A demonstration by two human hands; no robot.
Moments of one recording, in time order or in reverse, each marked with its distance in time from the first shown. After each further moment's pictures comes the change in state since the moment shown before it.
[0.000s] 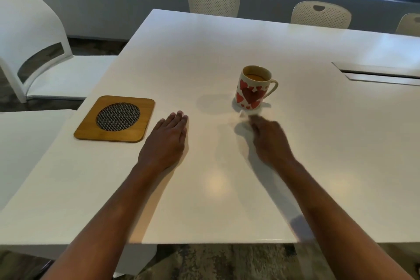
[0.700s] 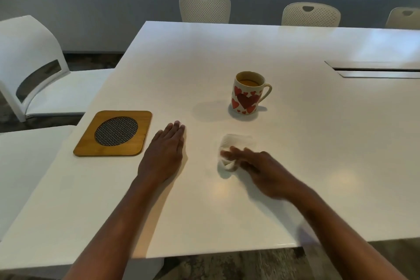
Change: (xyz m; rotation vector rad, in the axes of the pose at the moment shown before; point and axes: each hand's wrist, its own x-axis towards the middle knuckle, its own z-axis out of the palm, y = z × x) left_hand 0.000 0.001 0.000 -0.056 -0.012 -0.016; right_hand -0.049 -0.004 -0.019 0.245 -0.437 -0.190
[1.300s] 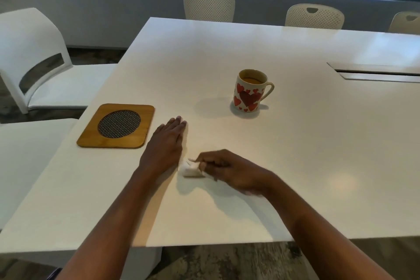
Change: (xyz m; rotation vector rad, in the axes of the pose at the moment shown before) left_hand 0.003 -0.005 -0.005 -0.094 -0.001 0.005; right_hand 0.029 -0.052 0.029 0.537 -0.302 -0.041
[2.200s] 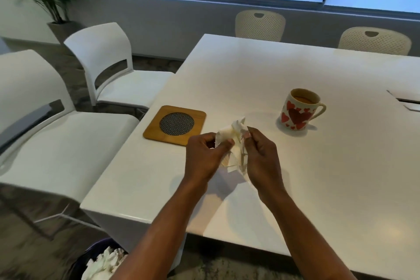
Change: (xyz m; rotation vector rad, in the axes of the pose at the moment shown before) left_hand -0.067 0.051 -0.054 -0.977 0.398 -0.270; right_hand 0.036 -0.052 0.052 0.108 0.772 -0.092
